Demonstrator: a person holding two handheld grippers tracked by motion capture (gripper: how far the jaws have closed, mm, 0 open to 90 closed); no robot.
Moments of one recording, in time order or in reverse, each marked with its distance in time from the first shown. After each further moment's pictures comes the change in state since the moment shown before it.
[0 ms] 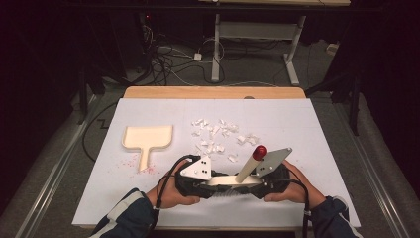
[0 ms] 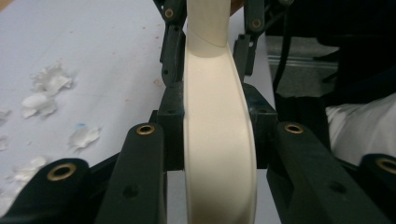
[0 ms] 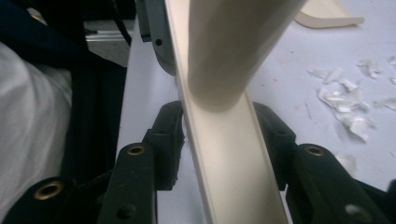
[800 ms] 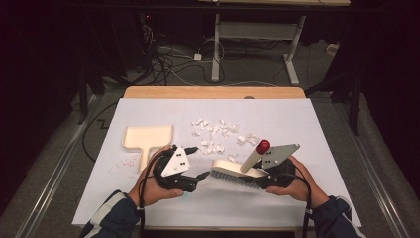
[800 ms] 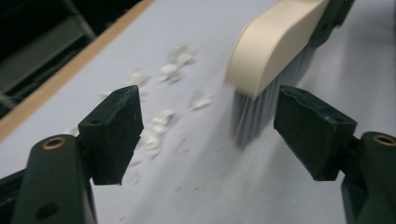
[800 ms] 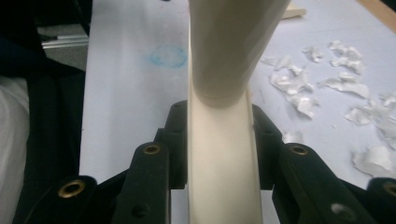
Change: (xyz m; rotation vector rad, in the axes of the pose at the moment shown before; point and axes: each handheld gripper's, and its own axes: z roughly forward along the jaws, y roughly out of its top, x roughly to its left) left arm 0.002 -0.034 -0.048 -0.006 0.491 -0.058; right arm -0.007 -0.003 -0.016 0.008 -0.155 0.077
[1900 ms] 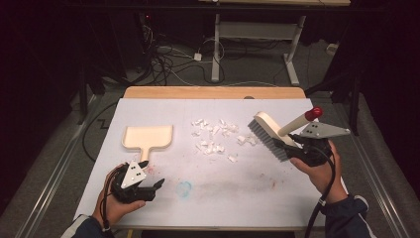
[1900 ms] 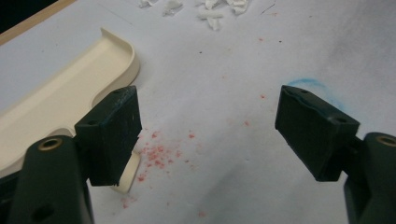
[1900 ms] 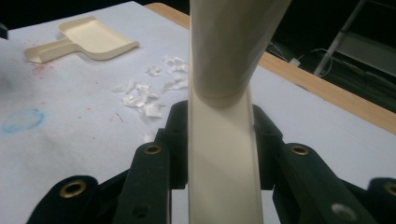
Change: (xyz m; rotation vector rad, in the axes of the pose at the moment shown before) left arm 0.016 -0.095 -0.043 0.181 0.175 -0.215; right arm -0.038 -0.020 -0.068 -0.122 -0.486 0.316
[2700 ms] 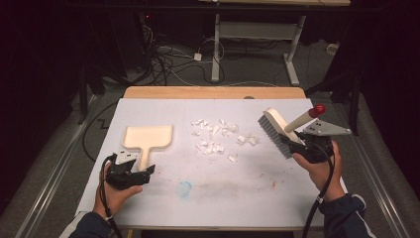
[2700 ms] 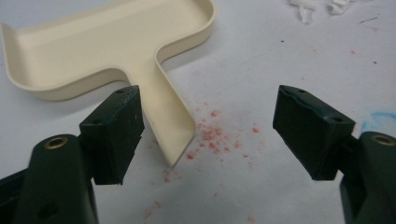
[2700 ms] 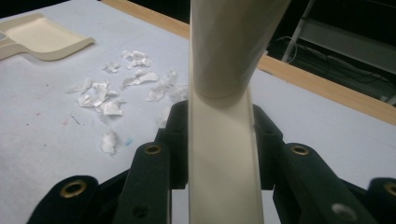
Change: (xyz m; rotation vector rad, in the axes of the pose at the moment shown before) left arm 0.034 -0.002 0.015 0.083 0.086 -0.324; right arm -0.012 -0.011 0.008 0.016 -0.125 0.071
